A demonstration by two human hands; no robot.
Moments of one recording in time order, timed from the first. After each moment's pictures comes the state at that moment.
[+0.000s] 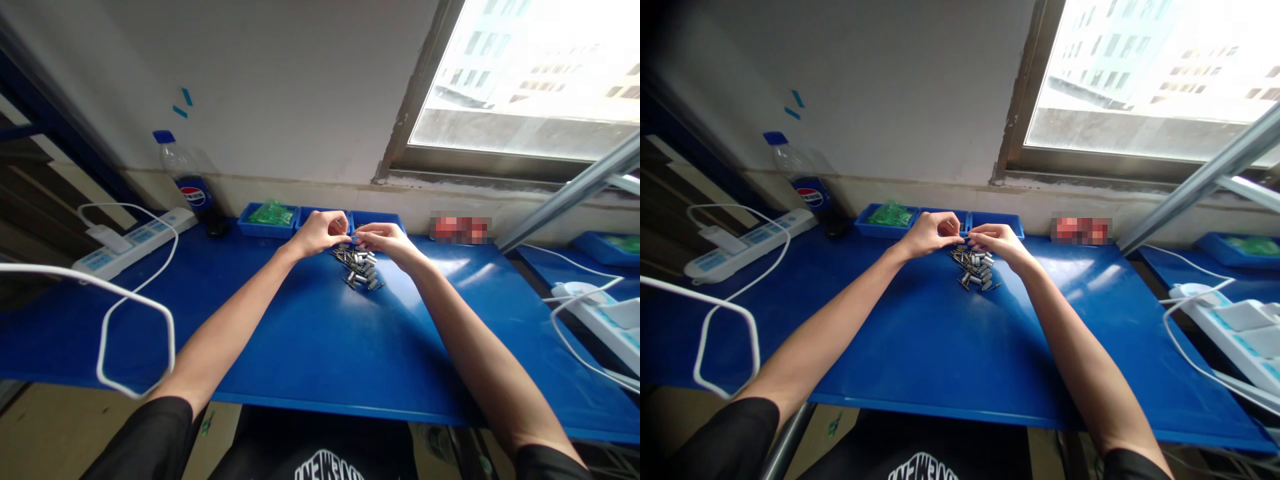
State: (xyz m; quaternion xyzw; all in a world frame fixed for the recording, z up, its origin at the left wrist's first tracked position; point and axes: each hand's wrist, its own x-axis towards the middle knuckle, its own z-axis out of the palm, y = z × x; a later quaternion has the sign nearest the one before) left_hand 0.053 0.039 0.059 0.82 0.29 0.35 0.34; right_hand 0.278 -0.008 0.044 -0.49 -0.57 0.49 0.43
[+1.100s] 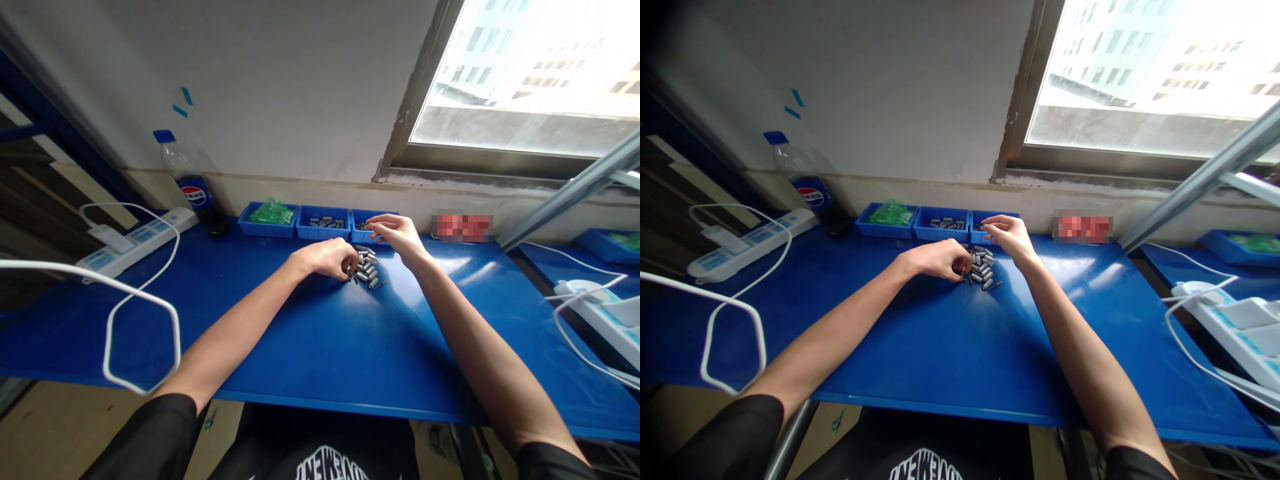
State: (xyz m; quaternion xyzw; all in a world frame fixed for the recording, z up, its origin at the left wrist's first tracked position) left_hand 0.066 0.018 0.054 0.94 0.20 0.03 0.26; right_hand 0.282 -0.003 0.046 -0.56 -0.55 0.37 0.50
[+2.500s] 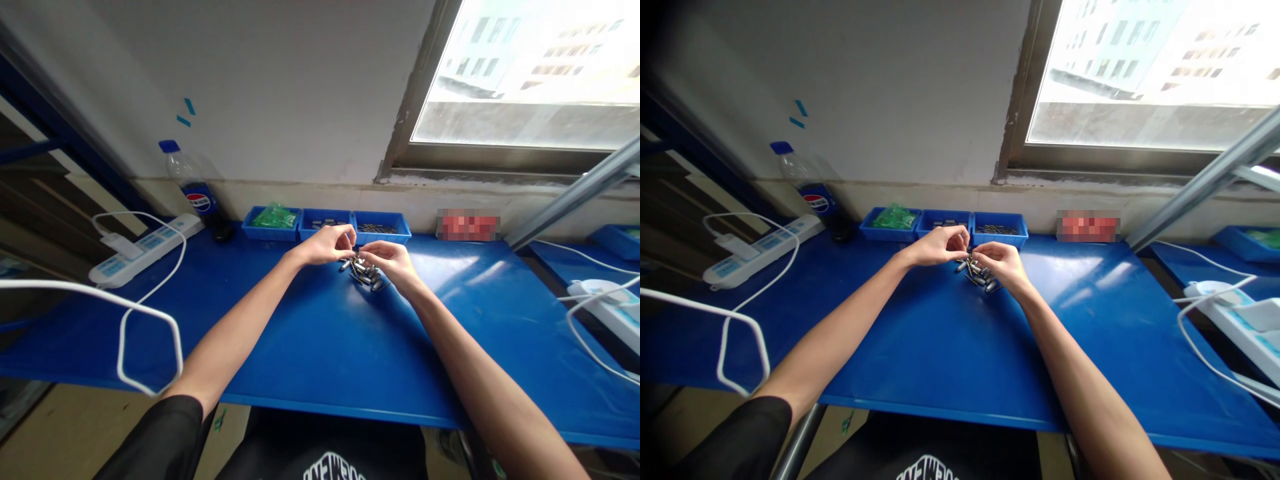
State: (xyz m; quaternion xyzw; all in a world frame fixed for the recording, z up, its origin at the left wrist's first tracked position) left_hand 0.052 0.034 0.053 0.85 0.27 0.20 0.40; right_hand 0.261 -0.046 0.015 -0.52 -0.56 0.42 0.50
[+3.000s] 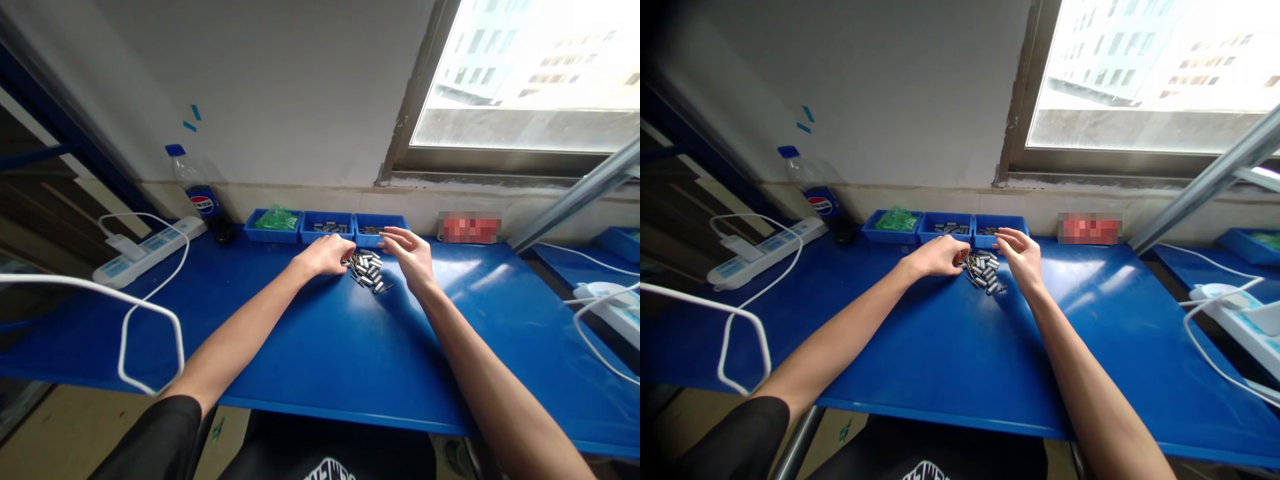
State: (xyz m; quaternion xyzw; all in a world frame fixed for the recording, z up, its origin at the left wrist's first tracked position) left_hand 0.061 0.017 0.056 0.93 0.34 0.09 0.14; right_hand 0.280 -0.040 0.013 -0.52 -0.50 0.32 0.61
